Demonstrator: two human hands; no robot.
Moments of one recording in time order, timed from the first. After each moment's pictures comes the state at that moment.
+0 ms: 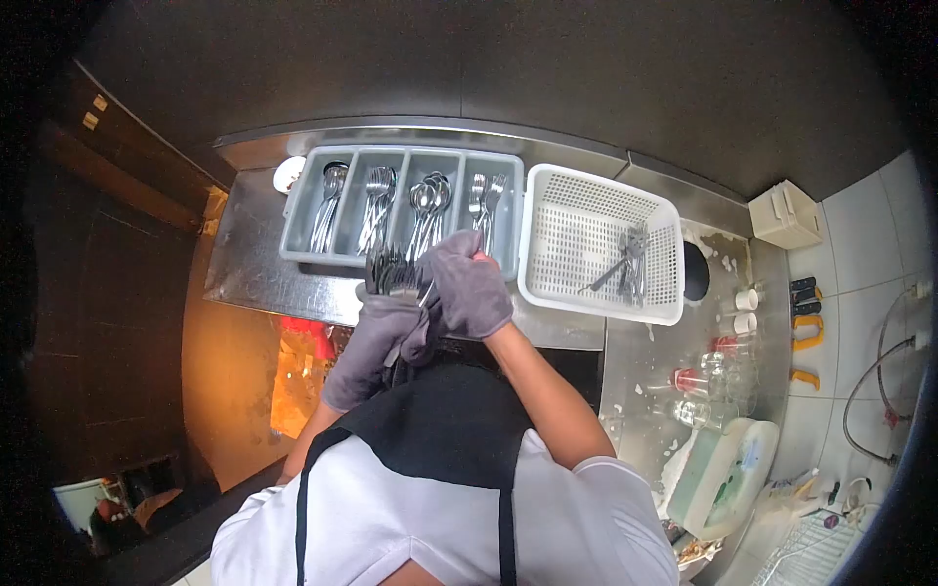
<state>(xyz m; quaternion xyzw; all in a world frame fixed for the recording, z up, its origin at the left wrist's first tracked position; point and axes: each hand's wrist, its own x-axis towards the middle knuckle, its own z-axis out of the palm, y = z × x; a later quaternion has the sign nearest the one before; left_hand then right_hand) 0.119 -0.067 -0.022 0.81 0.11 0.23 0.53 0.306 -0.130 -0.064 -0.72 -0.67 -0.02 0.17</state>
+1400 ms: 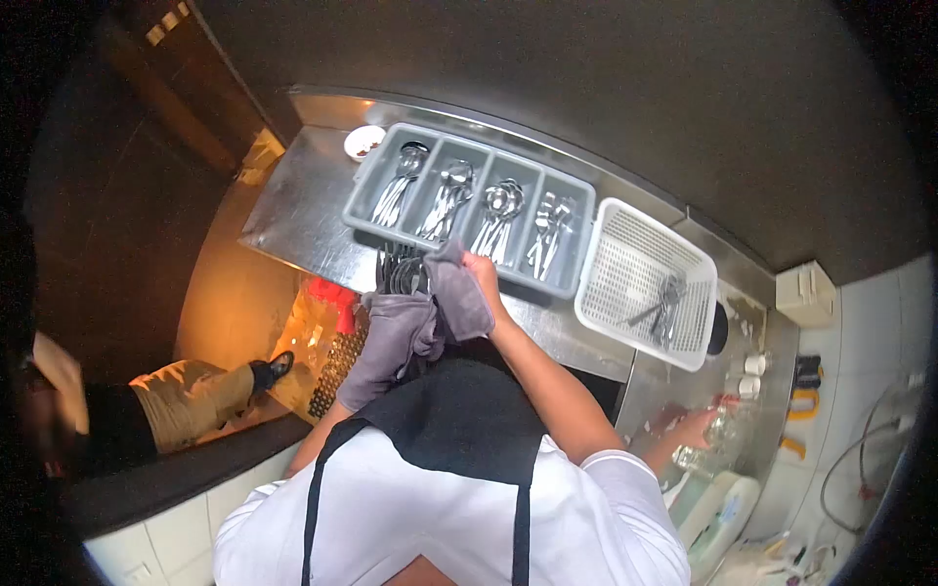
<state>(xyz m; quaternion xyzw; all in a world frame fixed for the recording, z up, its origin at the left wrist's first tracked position) 0.037 -0.065 -0.047 0.76 0.27 0.33 0.48 0.223 -0.071 -0.090 -0.53 -0.43 0.46 0.56</state>
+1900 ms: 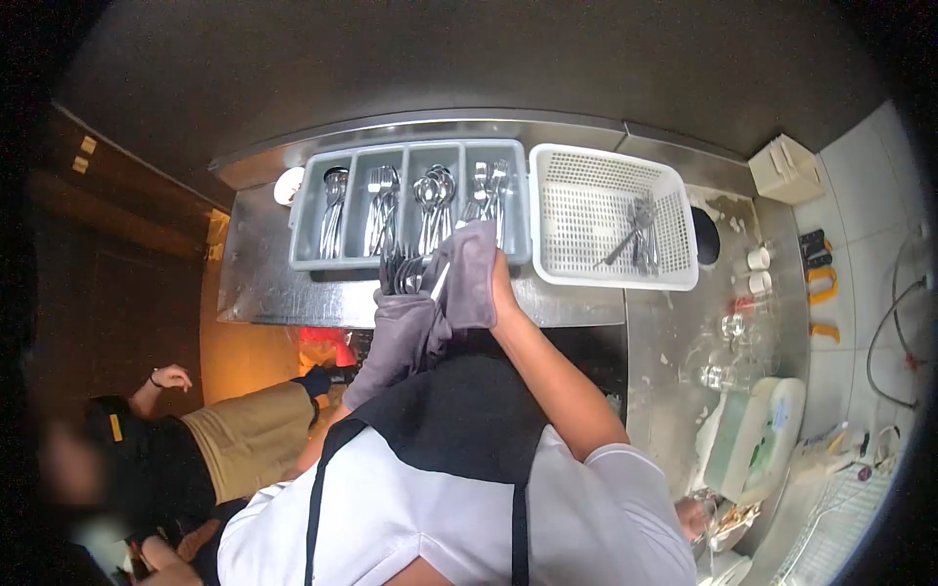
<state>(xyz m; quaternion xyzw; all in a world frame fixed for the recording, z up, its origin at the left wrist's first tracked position) 0.104 -0.049 -0.076 0.90 0.04 0.25 0.35 0.291 -0.137 -0.068 -0.31 -0.06 0.65 0.69</state>
